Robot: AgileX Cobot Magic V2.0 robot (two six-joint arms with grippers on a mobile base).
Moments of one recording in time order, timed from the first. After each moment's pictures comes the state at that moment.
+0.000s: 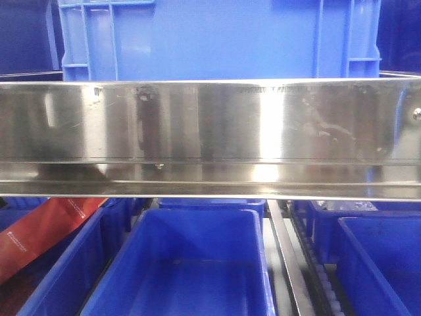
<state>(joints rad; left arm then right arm) -0.02 0.01 0.00 0.01 -0.01 0.03 -0.01 0.09 -0.18 0.09 0.24 -0.02</state>
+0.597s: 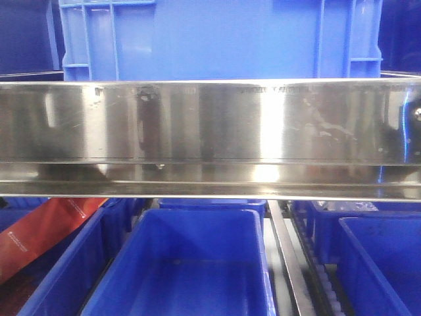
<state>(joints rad) -0.02 0.01 0.00 0.01 -0.01 0.03 -0.03 0.00 0.00 0.09 0.12 -0.01</state>
